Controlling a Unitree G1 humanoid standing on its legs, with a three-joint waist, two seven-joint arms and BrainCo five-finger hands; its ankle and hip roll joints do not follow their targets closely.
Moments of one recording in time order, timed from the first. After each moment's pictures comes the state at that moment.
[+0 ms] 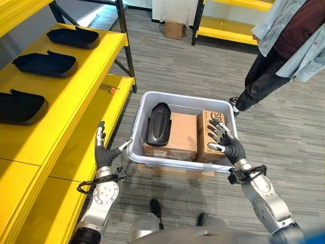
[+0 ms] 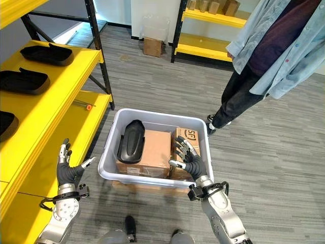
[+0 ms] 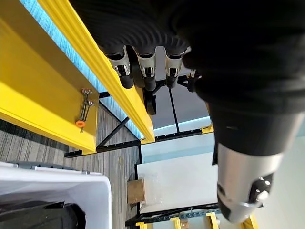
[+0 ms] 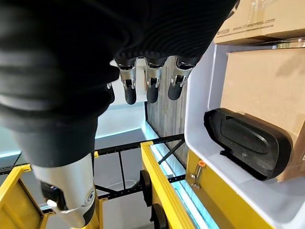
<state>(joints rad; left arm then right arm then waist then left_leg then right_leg) 0.18 0.40 -0.13 0.16 -0.10 -0.42 0.58 0.09 -0.37 0.30 -0.06 0.57 -0.12 0.07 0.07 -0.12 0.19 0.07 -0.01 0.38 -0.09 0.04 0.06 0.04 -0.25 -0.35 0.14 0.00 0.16</state>
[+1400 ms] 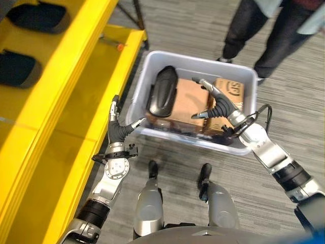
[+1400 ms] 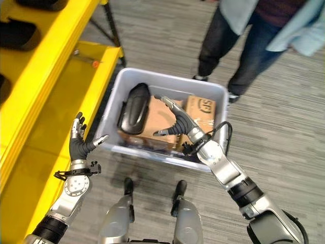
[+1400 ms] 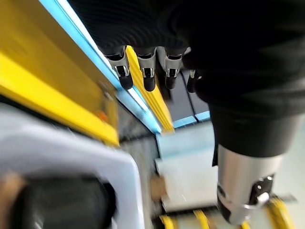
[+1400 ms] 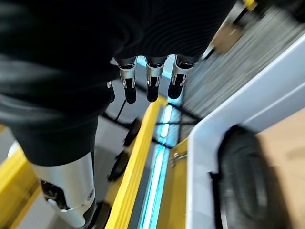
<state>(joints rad) -0.05 0.45 -0.25 0.13 -0.18 -0.42 0.57 -0.55 -0.60 0.48 0.05 -0.01 -0.18 -0.06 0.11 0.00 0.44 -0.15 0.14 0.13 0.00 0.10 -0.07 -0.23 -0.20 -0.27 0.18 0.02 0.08</state>
